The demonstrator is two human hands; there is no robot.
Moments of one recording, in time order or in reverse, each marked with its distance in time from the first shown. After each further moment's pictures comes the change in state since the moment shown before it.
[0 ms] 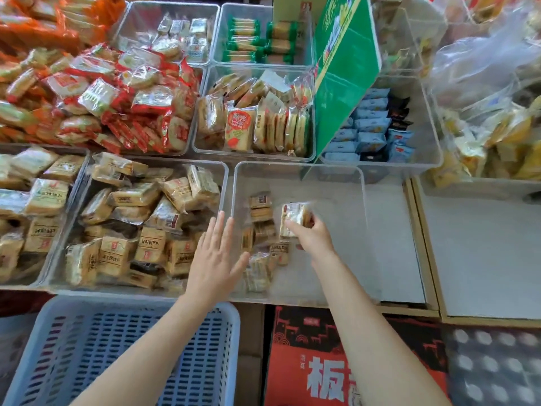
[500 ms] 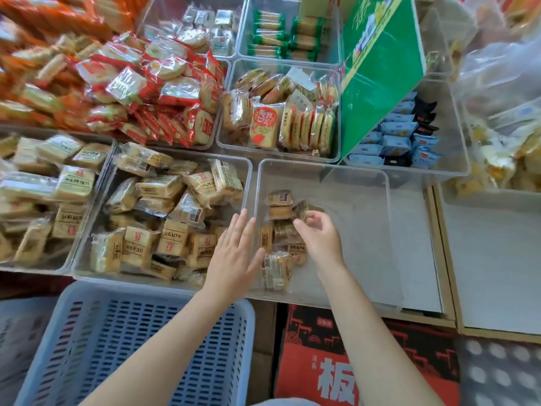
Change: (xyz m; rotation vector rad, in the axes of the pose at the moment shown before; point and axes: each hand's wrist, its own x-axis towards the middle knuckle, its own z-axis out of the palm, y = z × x) left_hand -0.002 -0.009 0.002 -0.128 0.039 0.051; right_hand -0.045 -0.018 0.028 -0.056 0.054 -0.200
